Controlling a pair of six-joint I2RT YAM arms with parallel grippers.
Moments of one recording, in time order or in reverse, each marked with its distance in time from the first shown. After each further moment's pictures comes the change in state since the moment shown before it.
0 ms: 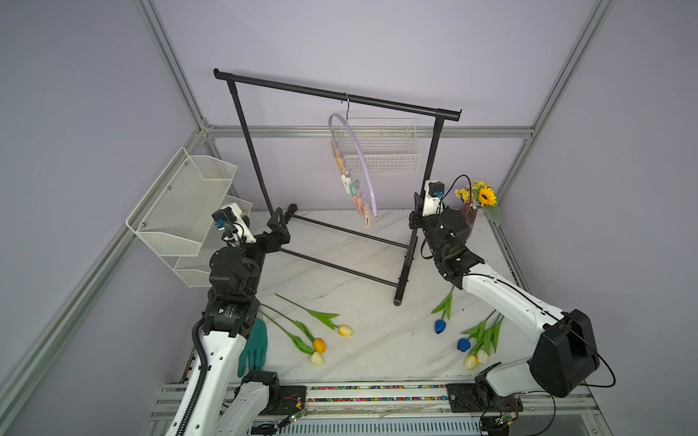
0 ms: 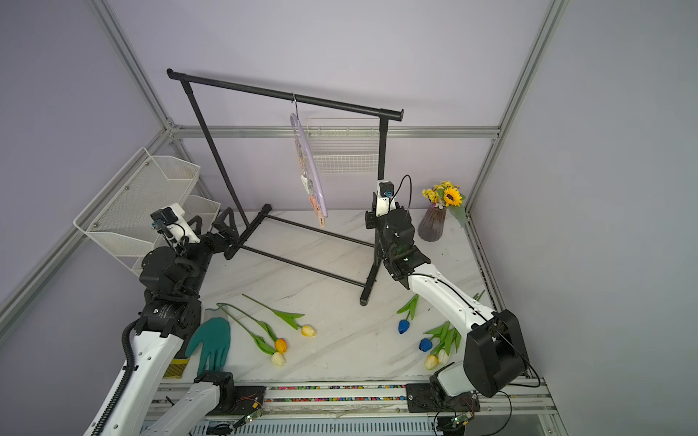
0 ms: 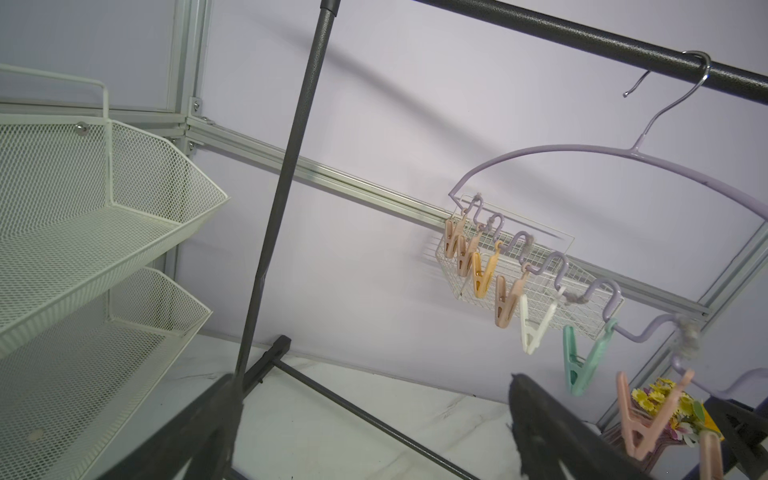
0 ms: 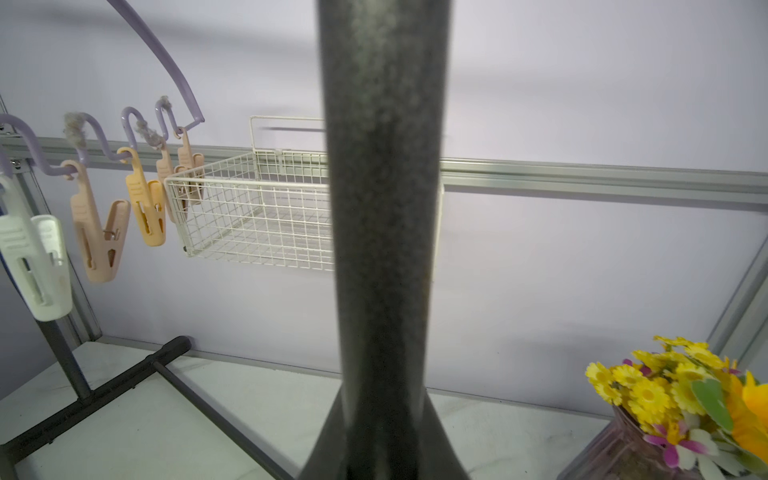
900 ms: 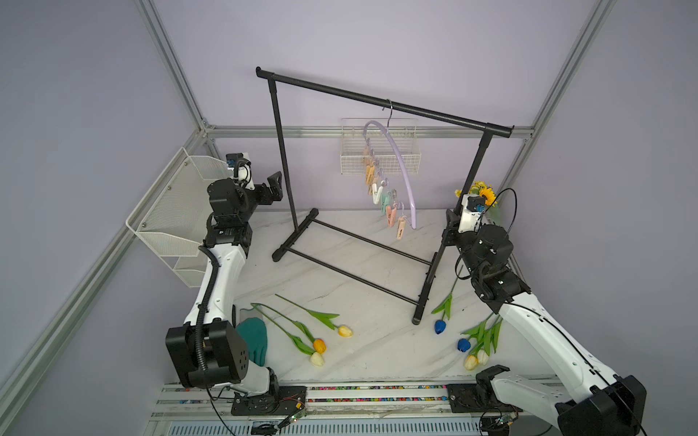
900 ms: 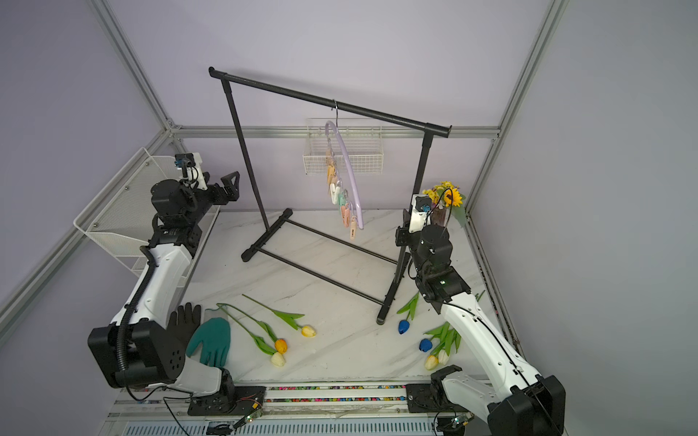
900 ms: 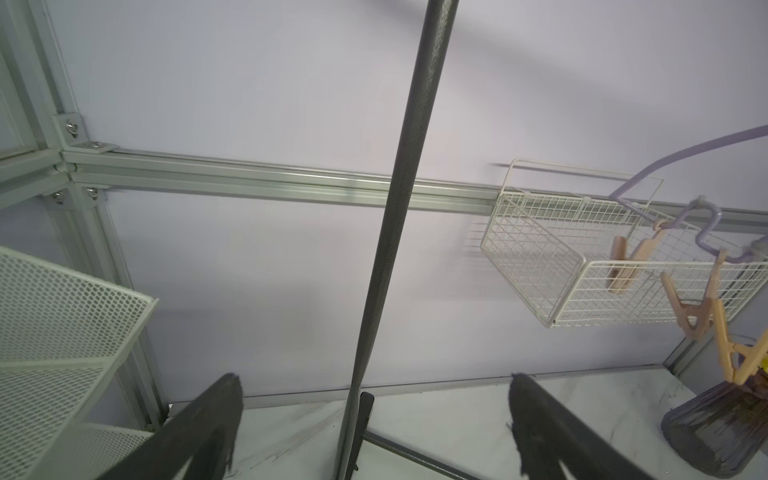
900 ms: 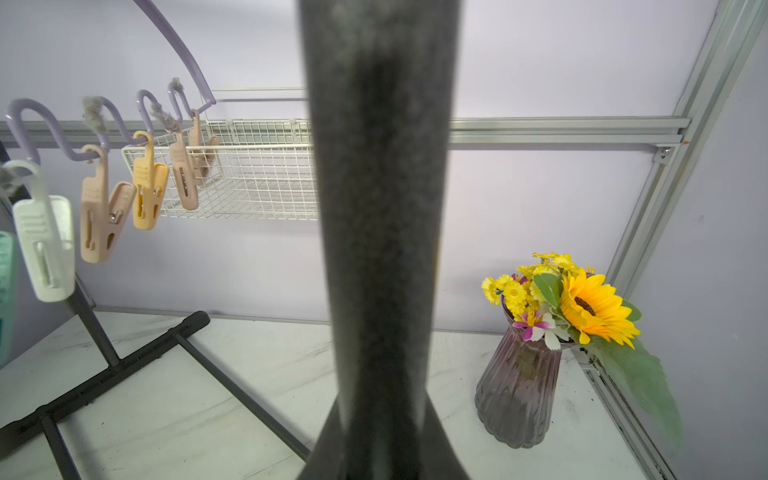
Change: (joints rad) left arm 0.230 0.654 0.472 0.063 0.391 0.194; right arm -0.137 -0.306 -0.158 -0.259 -0.078 0.096
